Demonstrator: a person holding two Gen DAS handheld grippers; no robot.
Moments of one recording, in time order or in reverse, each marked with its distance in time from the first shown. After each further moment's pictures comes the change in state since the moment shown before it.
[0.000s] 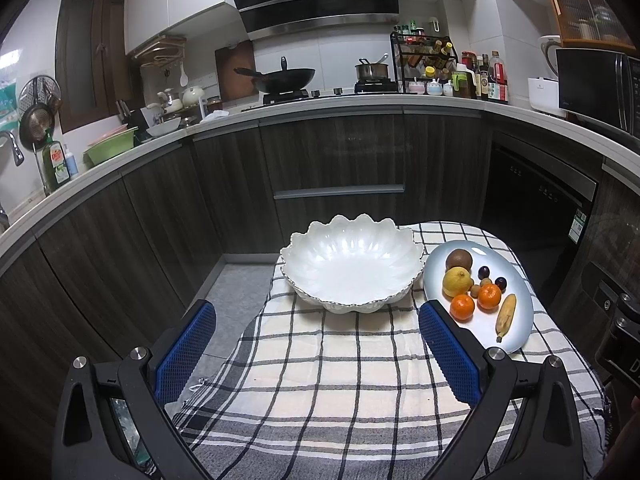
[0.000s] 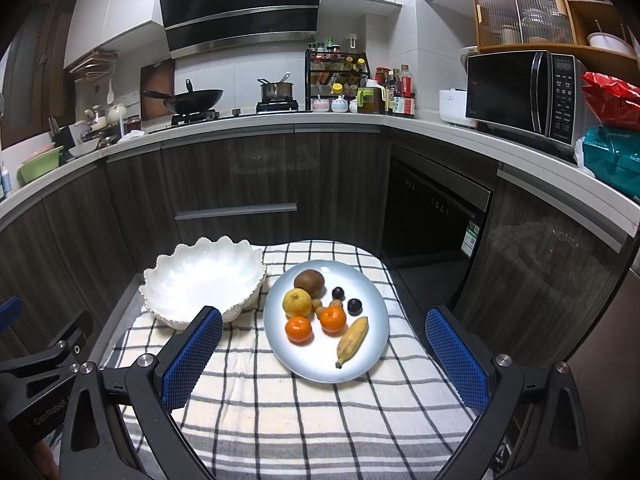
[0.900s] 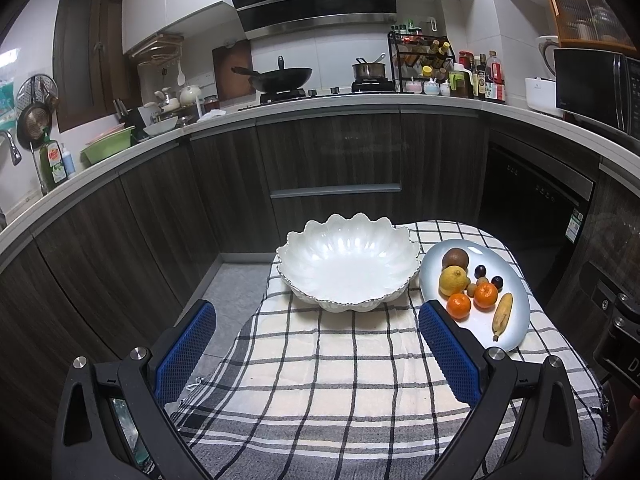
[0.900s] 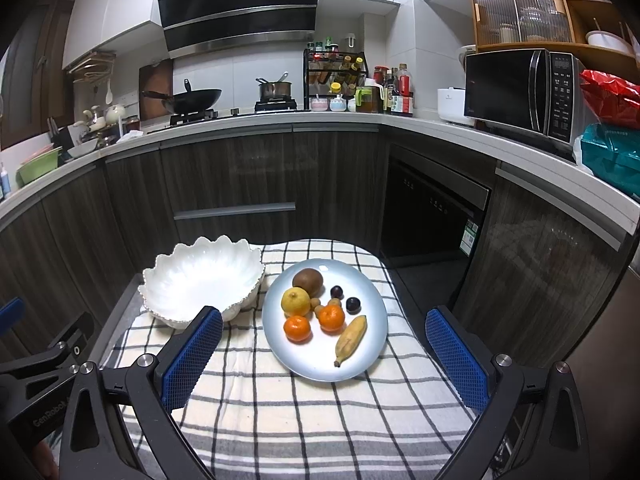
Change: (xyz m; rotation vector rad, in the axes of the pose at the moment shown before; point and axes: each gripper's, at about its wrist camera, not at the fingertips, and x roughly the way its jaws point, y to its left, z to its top) left arm -0.004 -0.003 0.000 -0.001 0.005 -0.007; right arm -0.001 -0.001 0.000 -0.001 -0.001 -0.001
